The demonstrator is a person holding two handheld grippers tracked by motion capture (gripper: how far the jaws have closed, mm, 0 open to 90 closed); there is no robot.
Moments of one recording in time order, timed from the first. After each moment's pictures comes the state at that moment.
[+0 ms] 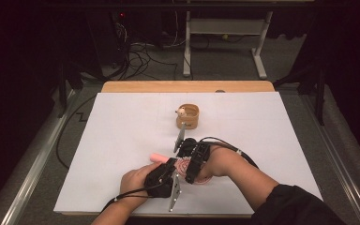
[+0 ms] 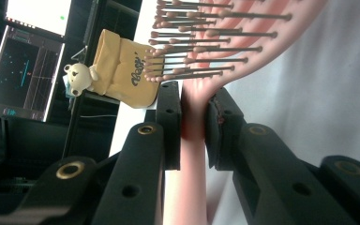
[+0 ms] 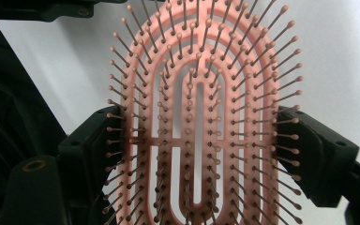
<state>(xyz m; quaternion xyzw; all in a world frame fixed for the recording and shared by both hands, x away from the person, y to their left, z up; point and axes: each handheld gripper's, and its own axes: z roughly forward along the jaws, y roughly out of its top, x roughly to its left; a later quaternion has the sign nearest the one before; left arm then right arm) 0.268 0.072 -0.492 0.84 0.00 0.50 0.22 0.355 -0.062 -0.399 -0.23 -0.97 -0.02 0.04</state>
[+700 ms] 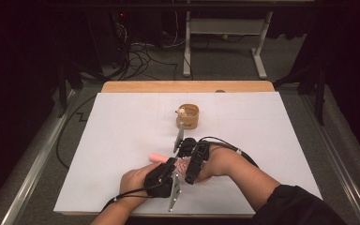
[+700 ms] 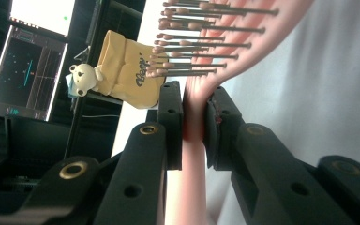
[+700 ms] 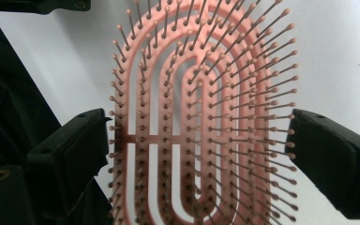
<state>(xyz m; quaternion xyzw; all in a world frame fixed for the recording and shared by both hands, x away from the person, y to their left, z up) 0.267 0.073 -0.488 0.84 0.00 0.51 0.21 0.354 -0.061 -0.395 -0.21 -0.98 -0.01 0.03</state>
